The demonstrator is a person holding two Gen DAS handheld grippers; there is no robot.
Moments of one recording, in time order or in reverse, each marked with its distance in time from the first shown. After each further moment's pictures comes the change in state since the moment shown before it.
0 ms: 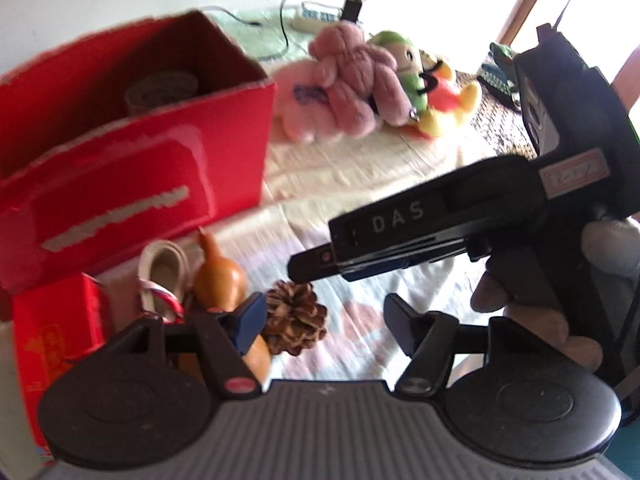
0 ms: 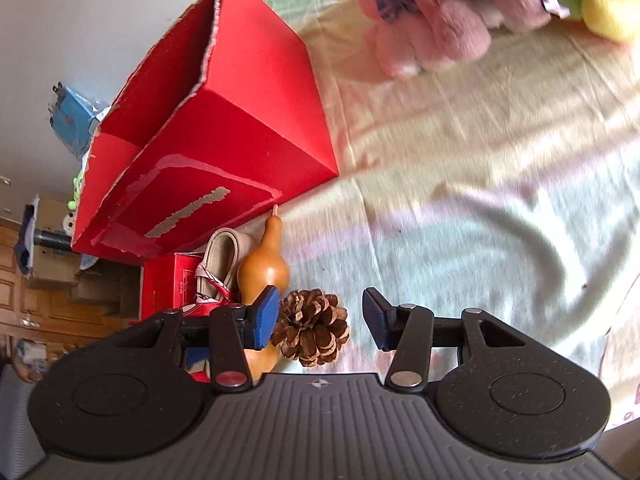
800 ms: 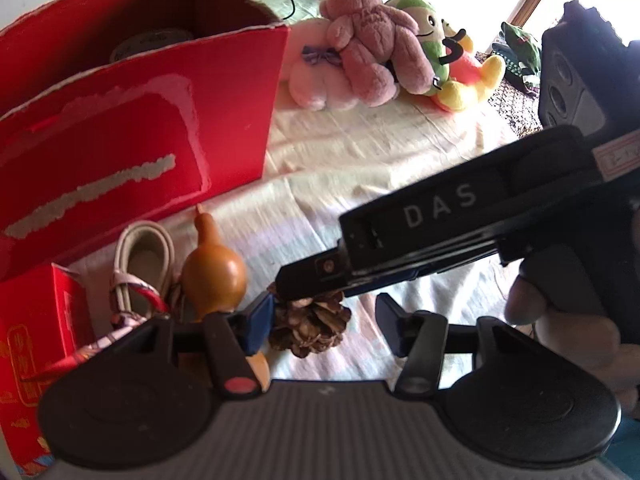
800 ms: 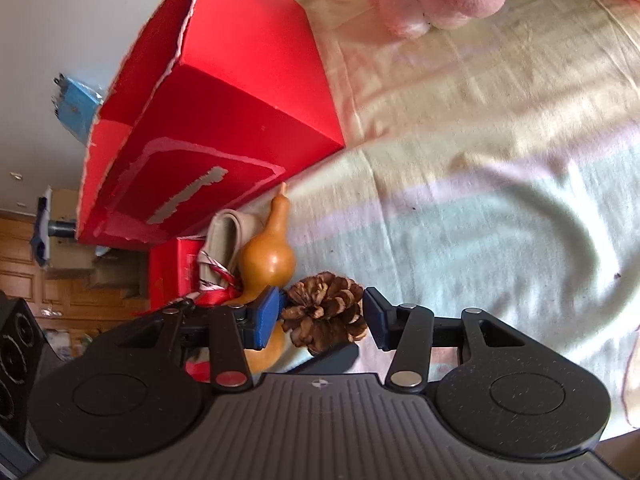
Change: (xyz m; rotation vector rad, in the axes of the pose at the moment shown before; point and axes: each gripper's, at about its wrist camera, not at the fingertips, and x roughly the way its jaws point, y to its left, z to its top) left arm 0.030 0.013 0.004 -0.021 0.073 -0.001; right arm 0.016 -0.004 0.006 0.015 0.106 0.028
